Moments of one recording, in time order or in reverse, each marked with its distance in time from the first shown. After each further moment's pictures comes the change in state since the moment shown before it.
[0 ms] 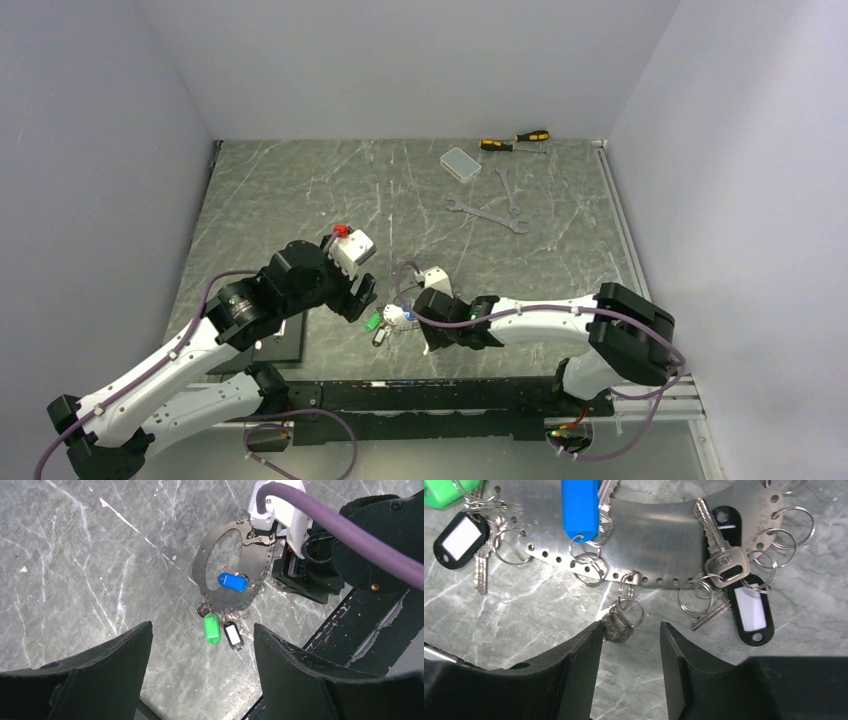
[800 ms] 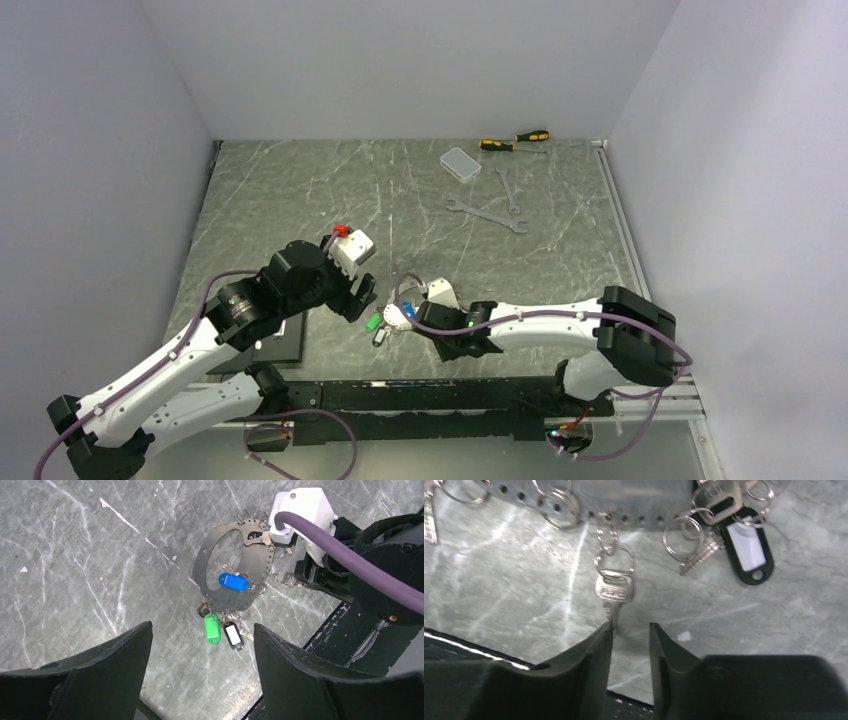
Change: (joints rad) left arm 0.000 -0.001 0.000 0.000 0.000 0.000; right arm 0.078 -0.006 0.040 -0.205 0.044 0.090
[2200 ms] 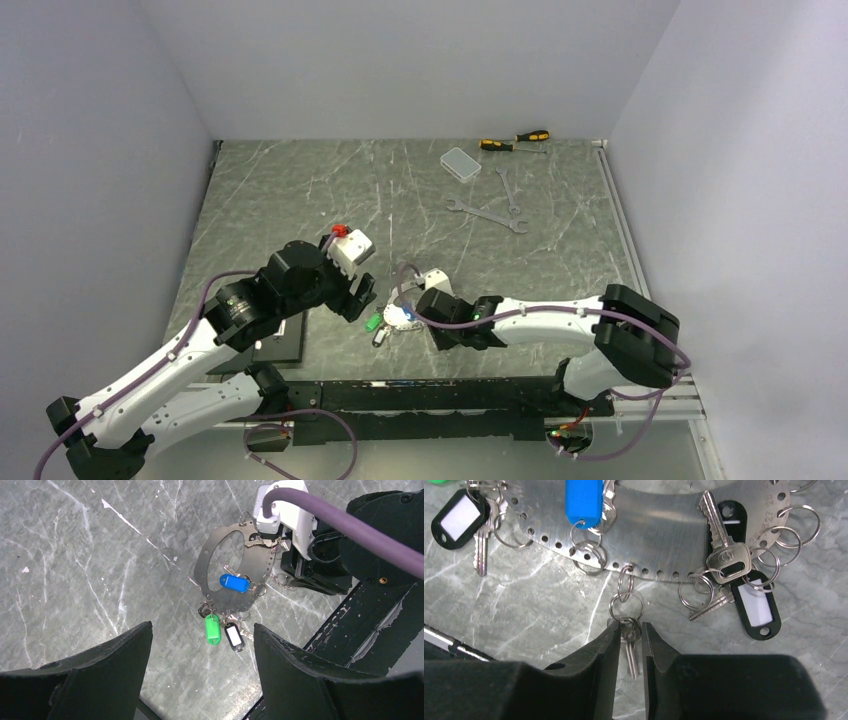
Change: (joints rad) left arm 0.005 -0.006 0.000 0.000 0.000 0.000; right arm -0.080 -0.004 -0.040 0.195 -0.069 -0.124
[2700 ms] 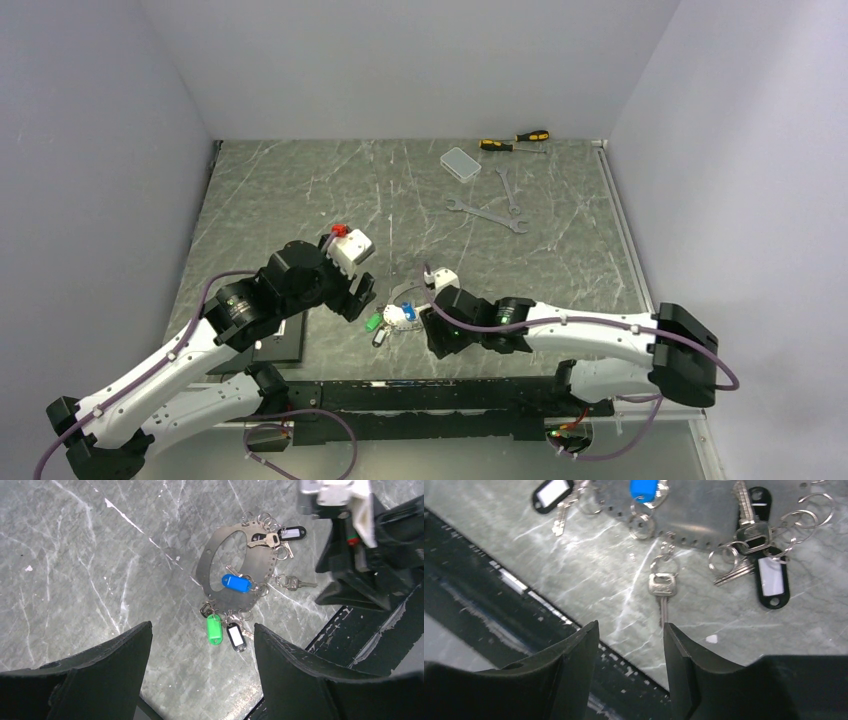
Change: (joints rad) left arm 0.000 0.000 0.000 0.000 -0.005 0.000; right arm 0.014 -0.220 -0.020 -0.100 -0.106 0.000
